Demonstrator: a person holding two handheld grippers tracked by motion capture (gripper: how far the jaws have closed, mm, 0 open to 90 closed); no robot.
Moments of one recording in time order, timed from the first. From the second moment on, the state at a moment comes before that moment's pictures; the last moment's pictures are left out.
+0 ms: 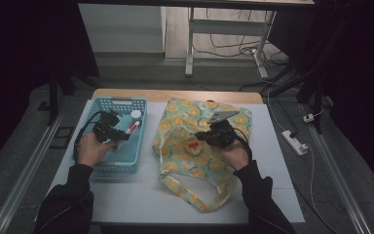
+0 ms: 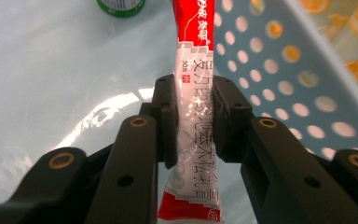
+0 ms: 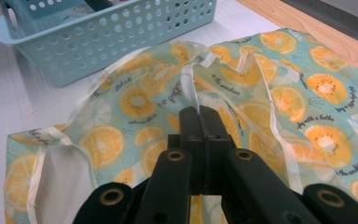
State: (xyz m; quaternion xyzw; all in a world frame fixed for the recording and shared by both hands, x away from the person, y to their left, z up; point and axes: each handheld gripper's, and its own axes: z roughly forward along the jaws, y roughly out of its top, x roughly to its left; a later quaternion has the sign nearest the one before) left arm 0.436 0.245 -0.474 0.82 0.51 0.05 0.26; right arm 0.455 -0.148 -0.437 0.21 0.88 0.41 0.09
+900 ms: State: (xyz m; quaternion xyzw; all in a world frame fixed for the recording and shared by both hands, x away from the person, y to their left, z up) left arm 0.395 0.209 -0.432 0.84 0.44 0.06 0.31; right arm 0.455 -0.150 -0.434 0.21 0.88 0.42 0.10
